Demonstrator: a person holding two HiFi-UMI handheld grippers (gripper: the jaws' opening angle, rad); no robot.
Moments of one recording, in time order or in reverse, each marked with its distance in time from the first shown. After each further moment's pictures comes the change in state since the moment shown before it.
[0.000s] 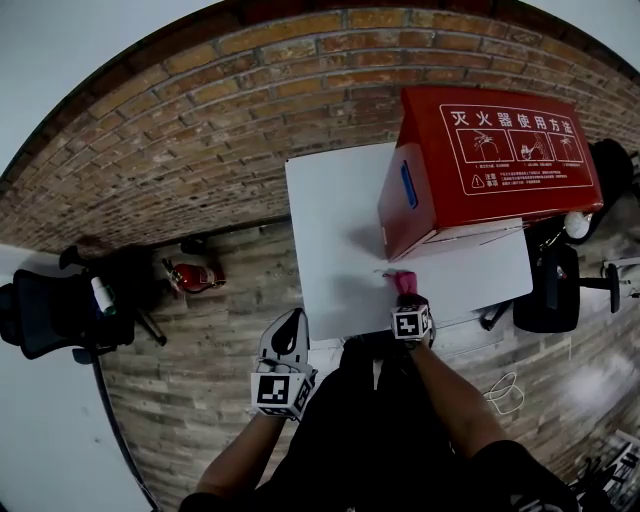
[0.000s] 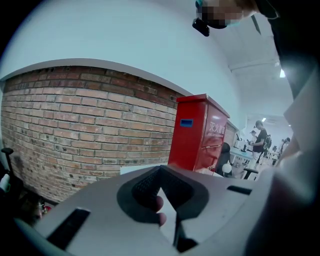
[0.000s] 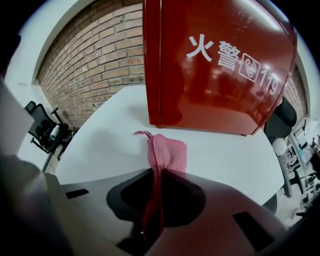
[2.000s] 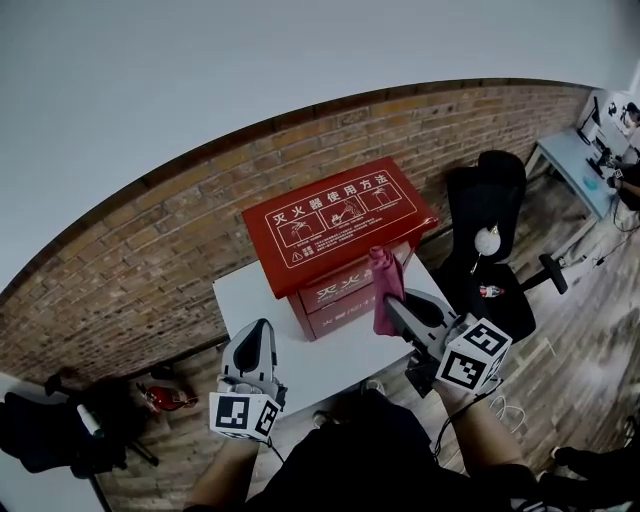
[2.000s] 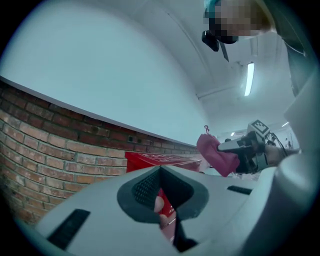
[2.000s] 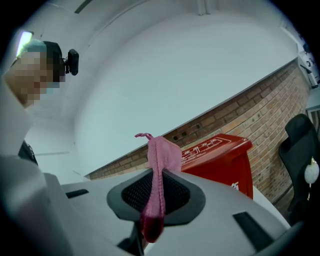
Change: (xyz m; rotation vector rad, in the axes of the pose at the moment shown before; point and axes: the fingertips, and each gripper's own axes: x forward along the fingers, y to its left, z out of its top) left arm 0.039 -0.183 0.211 0.133 -0.322 -0.324; right arm -0.497 -0.131 0.217 0.235 -1.002 0.493
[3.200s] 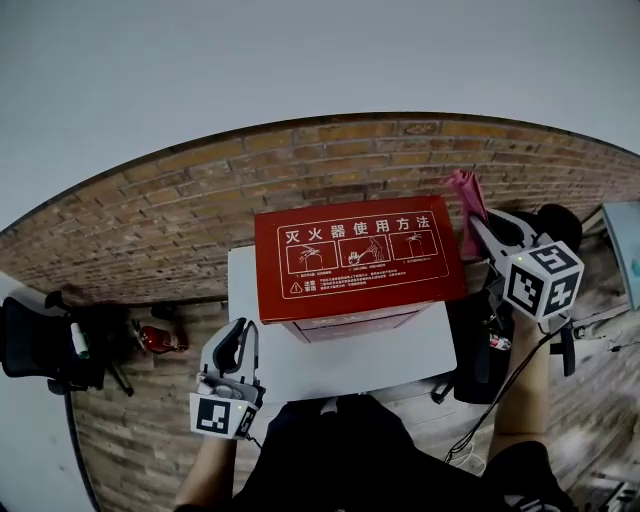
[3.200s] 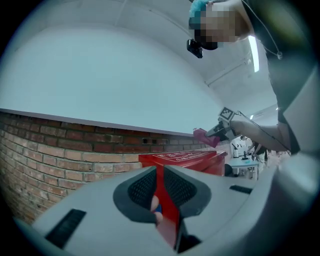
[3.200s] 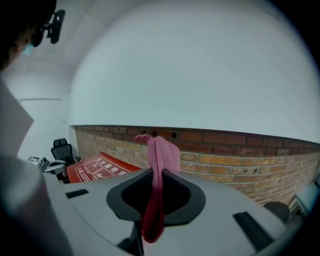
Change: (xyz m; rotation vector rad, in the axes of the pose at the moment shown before) left arm 0.040 0.017 -0.002 0.128 -0.011 0.241; right arm 0.098 -0.216 0.152 -0.448 0.341 -0.136
